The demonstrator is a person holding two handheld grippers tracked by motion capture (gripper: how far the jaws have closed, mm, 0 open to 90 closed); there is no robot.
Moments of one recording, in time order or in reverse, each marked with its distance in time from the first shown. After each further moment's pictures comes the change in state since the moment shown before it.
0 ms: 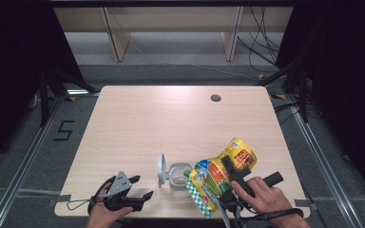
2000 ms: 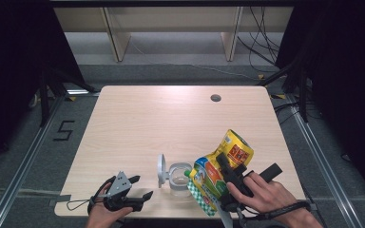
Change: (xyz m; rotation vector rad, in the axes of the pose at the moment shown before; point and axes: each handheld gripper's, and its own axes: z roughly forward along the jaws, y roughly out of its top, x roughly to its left) left arm -0.002 0.000 0.000 -0.008 -0.006 0.016; right arm -0.034 -0.003 -0.014 -0.028 -0.062 -0.302
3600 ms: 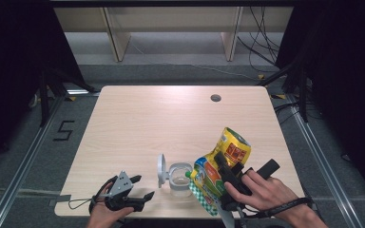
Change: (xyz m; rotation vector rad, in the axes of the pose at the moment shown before) left arm 0.002 0.000 0.003 0.011 -0.004 0.017; right arm -0.008 -0.003 0.002 -0.024 -0.014 -0.127
